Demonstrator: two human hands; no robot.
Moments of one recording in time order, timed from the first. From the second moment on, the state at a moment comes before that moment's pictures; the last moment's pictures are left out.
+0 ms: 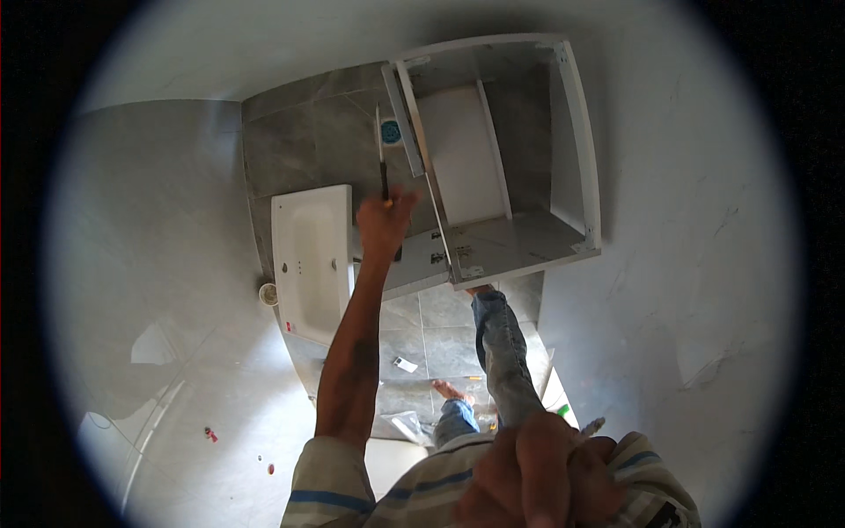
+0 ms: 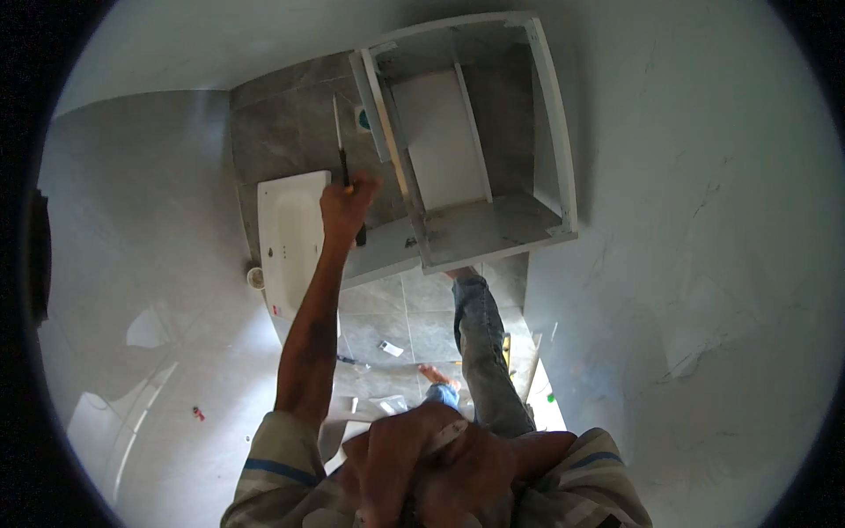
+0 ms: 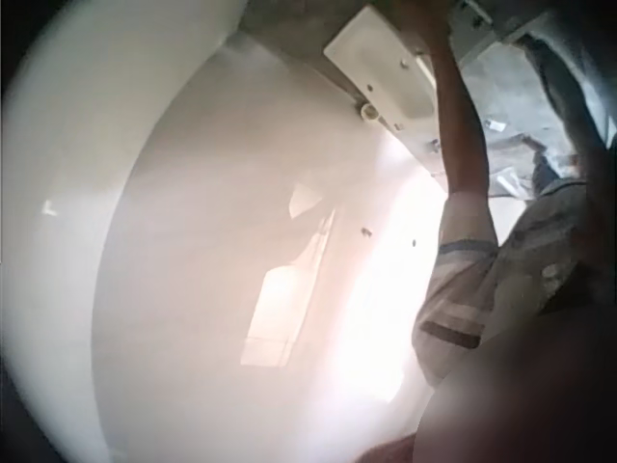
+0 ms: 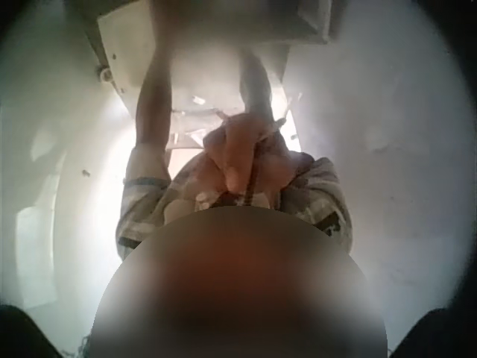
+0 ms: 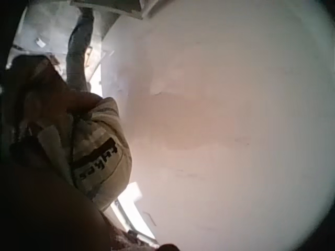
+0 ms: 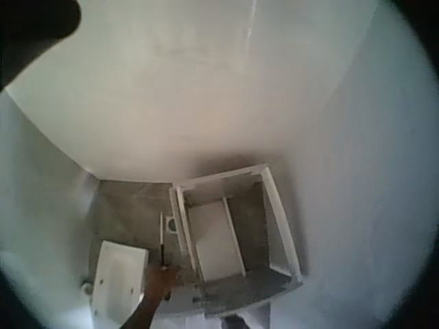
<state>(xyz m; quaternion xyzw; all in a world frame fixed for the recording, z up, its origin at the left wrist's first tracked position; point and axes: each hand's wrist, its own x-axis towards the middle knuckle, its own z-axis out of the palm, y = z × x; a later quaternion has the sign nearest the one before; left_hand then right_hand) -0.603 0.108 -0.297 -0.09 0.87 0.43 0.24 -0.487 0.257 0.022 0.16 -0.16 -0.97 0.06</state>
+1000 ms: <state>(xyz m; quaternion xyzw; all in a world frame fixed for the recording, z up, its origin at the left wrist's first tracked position) -0.667 0.184 -0.354 0.00 0.93 0.29 0.21 -0.445 0.533 -0.358 0.44 0.75 -0.48 0.13</state>
